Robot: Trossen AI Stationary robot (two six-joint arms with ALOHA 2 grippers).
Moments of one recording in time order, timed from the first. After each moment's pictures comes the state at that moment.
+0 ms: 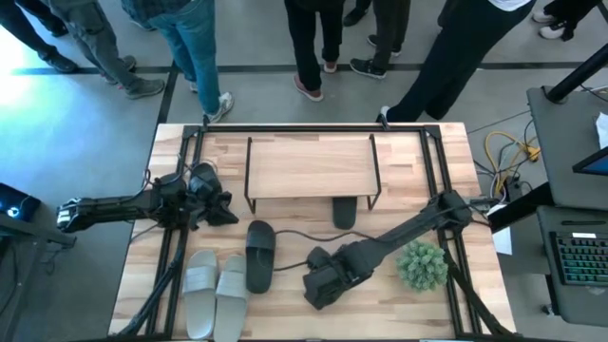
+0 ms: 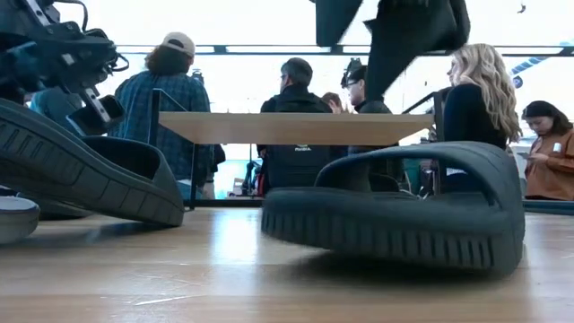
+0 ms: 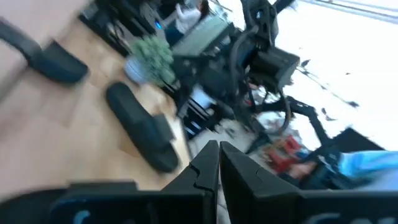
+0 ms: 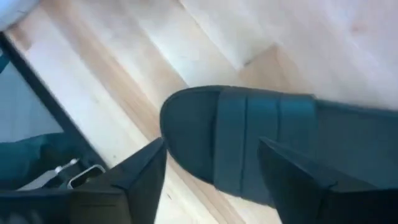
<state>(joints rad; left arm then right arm) 0.17 0.27 0.04 0.23 0.58 -0.89 0.48 2.07 1.84 -1.00 0.07 1.16</state>
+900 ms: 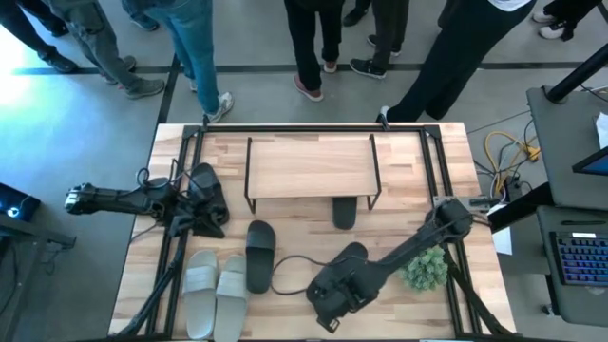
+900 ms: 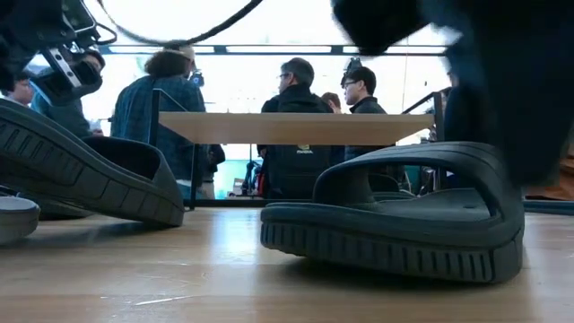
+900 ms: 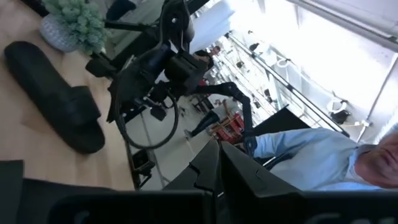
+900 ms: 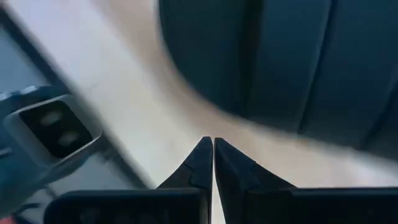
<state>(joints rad) -0.07 0.21 0.10 0.23 0.52 -1.01 0.57 2.15 1.67 -0.80 -0.07 1.23</state>
